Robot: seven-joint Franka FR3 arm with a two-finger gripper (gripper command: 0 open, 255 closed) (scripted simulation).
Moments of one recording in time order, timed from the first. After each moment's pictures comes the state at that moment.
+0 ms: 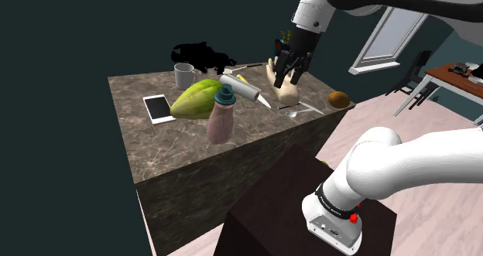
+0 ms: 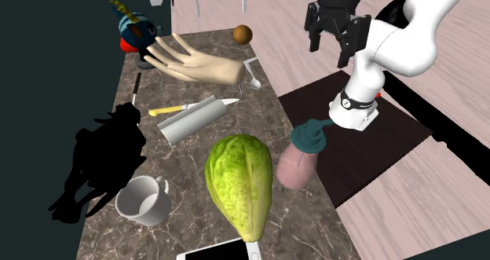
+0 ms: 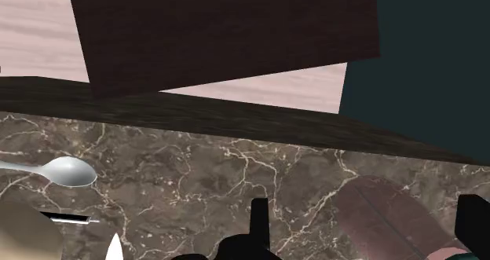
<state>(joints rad) 0.02 -0.74 -0.05 -2.40 0.11 1.61 0.08</state>
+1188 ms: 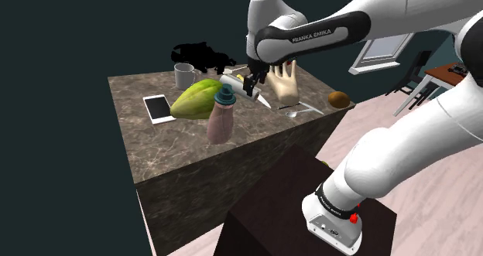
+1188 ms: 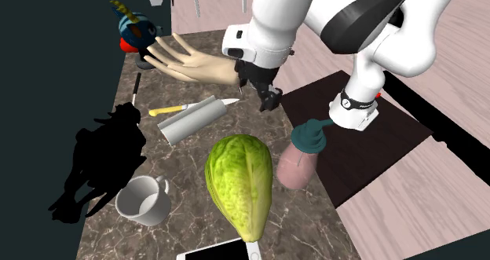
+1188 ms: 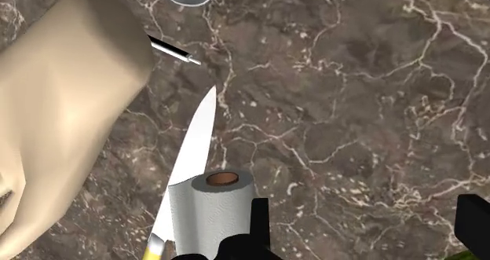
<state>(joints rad) -0.04 -0.26 0.02 -2.36 -0.30 2.08 0.00</state>
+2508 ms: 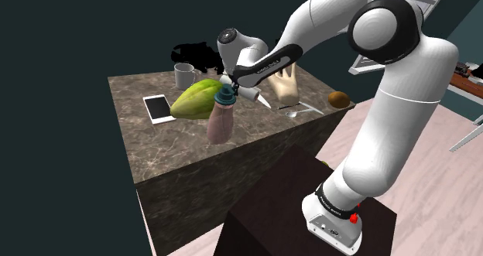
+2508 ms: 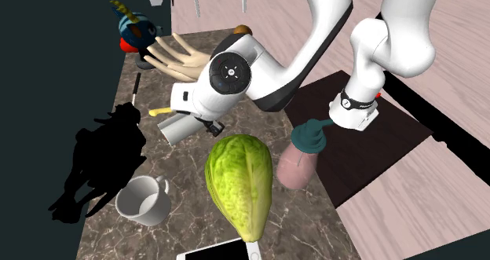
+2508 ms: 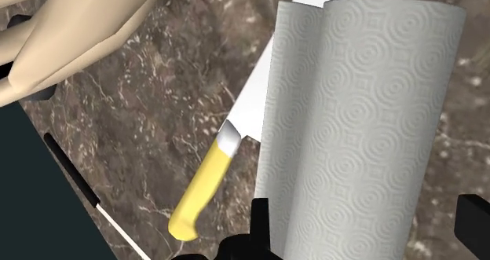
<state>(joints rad) -0.08 0.25 0.00 -2.07 -0.81 2.31 0.16</state>
